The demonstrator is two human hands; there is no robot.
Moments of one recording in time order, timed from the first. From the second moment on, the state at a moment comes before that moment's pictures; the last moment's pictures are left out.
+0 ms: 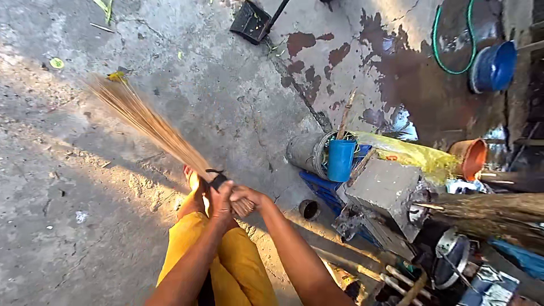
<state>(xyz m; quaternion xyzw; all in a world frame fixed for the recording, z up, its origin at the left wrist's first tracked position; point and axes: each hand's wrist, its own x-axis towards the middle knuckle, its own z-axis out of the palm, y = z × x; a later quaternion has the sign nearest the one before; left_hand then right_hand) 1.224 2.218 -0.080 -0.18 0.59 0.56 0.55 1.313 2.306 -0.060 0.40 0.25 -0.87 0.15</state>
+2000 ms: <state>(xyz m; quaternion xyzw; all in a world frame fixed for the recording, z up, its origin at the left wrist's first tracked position) 1.031 3.104 -0.059 0.70 0.67 0.00 0.23 1.418 2.821 -0.066 0.58 0.15 -0.78 0.17</state>
